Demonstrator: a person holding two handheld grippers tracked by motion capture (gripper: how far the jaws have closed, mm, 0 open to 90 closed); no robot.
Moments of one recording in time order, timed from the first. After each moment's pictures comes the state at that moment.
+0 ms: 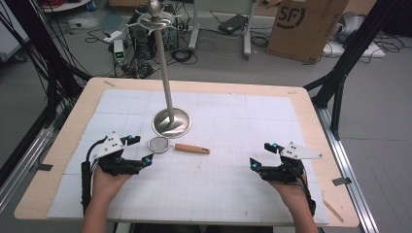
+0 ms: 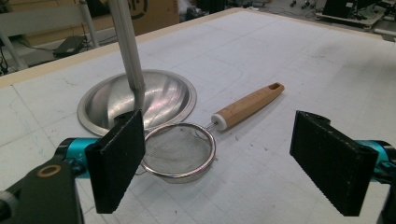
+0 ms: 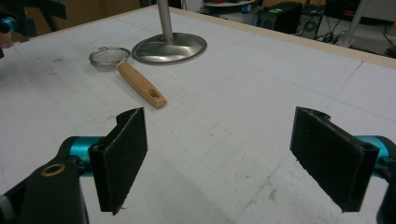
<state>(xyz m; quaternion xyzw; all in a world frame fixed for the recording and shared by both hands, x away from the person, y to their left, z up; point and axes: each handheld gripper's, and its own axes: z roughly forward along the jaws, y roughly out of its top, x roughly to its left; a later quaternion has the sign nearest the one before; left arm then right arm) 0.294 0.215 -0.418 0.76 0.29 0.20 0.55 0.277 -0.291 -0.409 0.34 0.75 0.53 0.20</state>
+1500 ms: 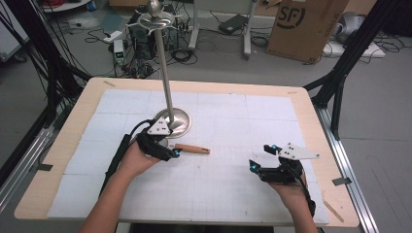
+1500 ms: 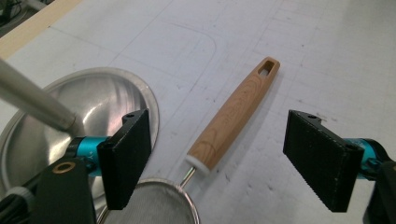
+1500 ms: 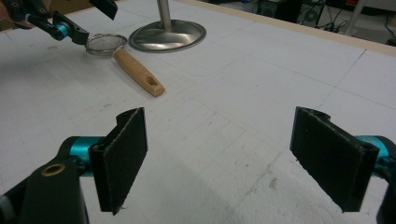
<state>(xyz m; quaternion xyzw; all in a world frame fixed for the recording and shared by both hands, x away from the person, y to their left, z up) 0.361 0.122 -0.403 0.88 0.20 0.15 0.41 0.277 -0.290 -0.413 0.35 0.76 0.51 0.20</state>
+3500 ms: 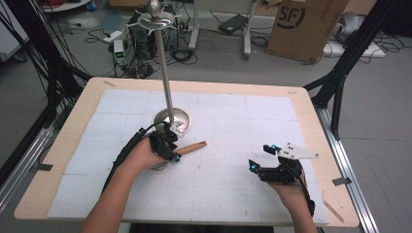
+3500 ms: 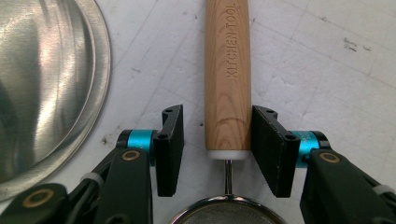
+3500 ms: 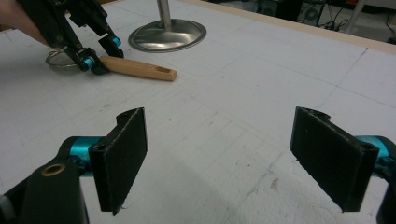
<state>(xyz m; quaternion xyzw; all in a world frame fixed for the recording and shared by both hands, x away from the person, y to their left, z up) 0.379 0.097 -0.420 0.95 0.22 0.06 0.23 0.278 -0.288 -0.414 0.35 0.76 0.51 0.19</state>
